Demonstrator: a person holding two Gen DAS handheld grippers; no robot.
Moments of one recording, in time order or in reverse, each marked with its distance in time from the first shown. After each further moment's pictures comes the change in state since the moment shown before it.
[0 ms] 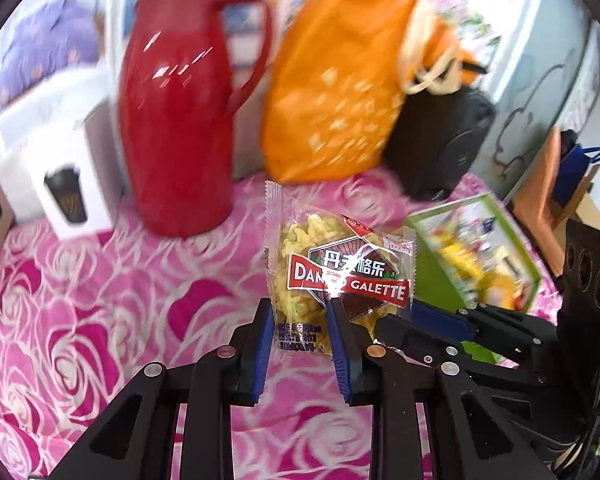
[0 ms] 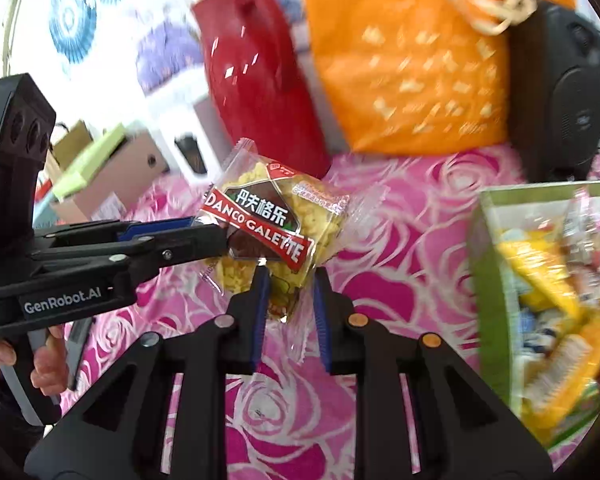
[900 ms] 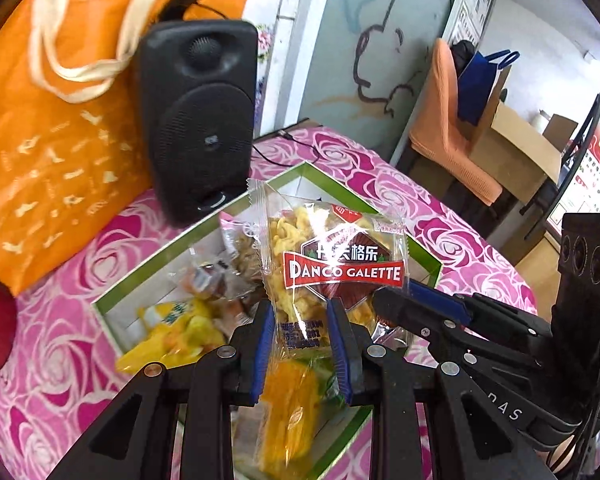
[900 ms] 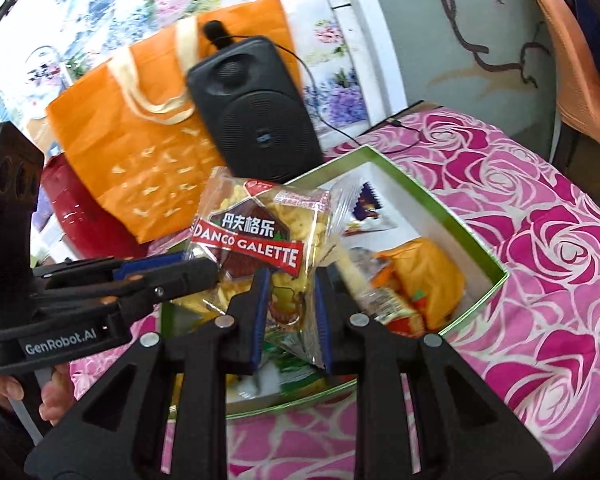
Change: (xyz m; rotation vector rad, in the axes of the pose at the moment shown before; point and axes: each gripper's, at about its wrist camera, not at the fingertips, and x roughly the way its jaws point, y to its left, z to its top) left arm 0.107 -0.253 0.037 0.337 0.103 -0.237; right arm -0.146 -0.209 -0.044 0.357 -0.216 -0.293
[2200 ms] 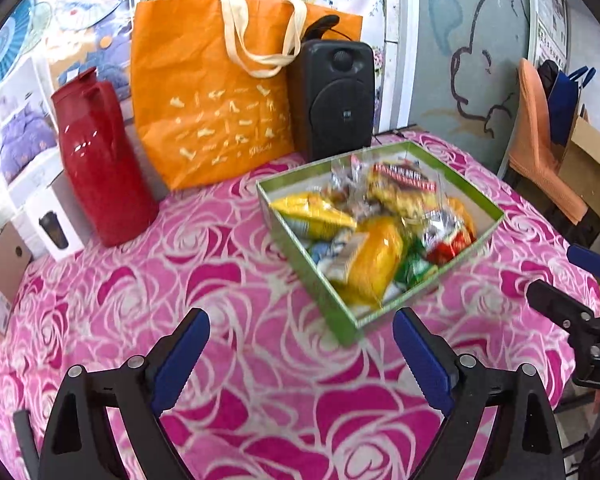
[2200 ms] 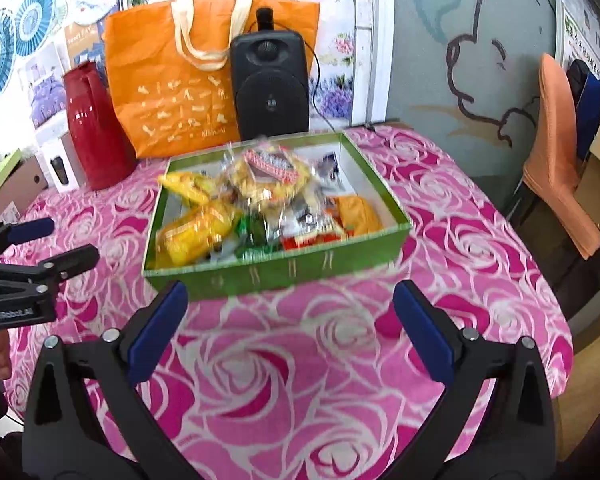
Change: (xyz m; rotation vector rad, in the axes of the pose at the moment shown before) left arm -0.098 -0.025 -0.132 -0.156 -0.105 0.442; right arm -0.093 0.021 -0.064 -0.302 0.065 -0.170
